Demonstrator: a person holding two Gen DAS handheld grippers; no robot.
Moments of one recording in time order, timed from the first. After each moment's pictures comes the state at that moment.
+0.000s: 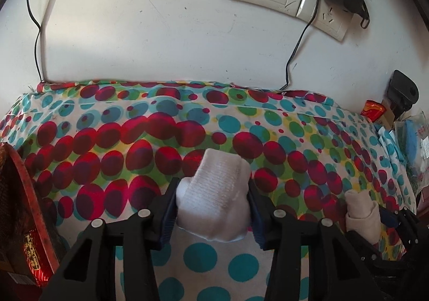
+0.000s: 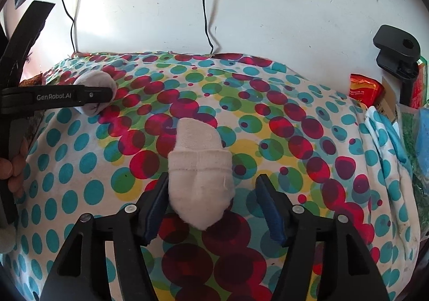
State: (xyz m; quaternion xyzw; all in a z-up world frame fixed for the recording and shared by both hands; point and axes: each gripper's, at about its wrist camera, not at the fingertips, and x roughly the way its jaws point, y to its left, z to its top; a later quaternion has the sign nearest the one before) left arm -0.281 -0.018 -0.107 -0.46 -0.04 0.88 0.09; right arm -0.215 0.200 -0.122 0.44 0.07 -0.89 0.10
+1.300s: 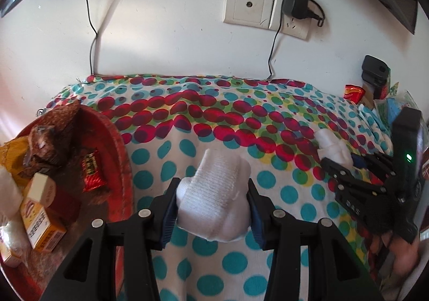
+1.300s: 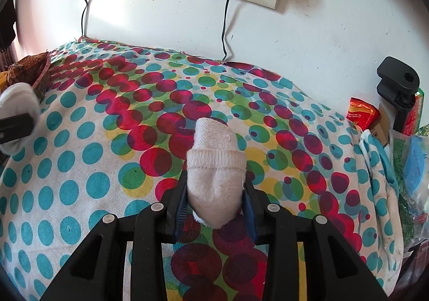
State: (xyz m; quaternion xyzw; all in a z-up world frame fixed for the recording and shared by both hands) left arm -0.156 -0.035 -0.062 -0.43 -0.02 0.90 0.06; right arm -0.207 0.179 -0.120 0.41 0.14 -0.90 0.09
